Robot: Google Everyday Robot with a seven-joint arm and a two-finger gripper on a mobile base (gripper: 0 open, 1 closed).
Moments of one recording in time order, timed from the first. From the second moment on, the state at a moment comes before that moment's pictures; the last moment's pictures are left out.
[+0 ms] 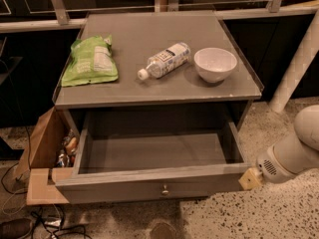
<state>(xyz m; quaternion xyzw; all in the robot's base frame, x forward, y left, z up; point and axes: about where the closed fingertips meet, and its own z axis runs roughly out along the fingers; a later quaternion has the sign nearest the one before) 0.404 -0.263 0.668 -0.20 0.97 0.14 0.08</state>
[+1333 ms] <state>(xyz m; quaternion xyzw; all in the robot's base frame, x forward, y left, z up) 0.424 -0.251 0.636 -0.19 0.96 0.17 0.10</state>
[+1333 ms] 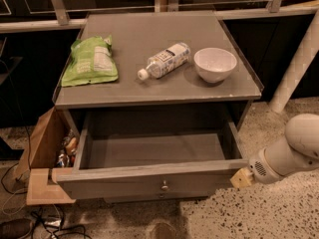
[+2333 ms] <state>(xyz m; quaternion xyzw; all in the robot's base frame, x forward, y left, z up) 0.446 -0.220 0.681 -0.22 0.95 0.17 0.14</state>
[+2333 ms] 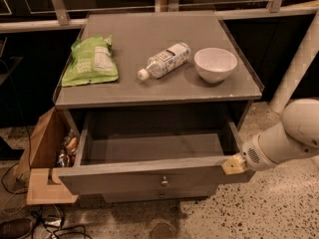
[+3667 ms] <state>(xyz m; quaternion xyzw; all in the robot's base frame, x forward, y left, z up) 0.433 -0.245 0.668 -0.19 0.96 0.18 0.13</state>
